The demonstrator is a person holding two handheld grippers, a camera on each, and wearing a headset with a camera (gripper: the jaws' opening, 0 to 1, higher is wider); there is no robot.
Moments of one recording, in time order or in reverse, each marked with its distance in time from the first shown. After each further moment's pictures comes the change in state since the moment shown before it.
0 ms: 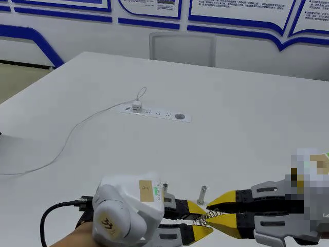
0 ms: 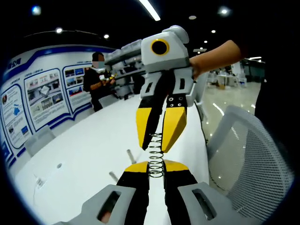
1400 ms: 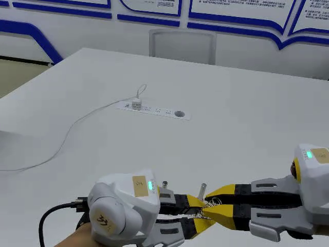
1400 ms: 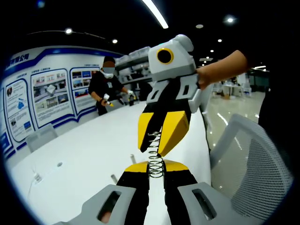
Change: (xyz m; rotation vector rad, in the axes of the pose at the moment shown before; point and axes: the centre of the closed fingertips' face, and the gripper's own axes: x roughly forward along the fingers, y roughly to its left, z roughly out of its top) left arm 0.001 0.007 0.006 -0.047 -0.074 0.040; right arm 0.001 -0.010 0.003 0.099 -0.031 -0.055
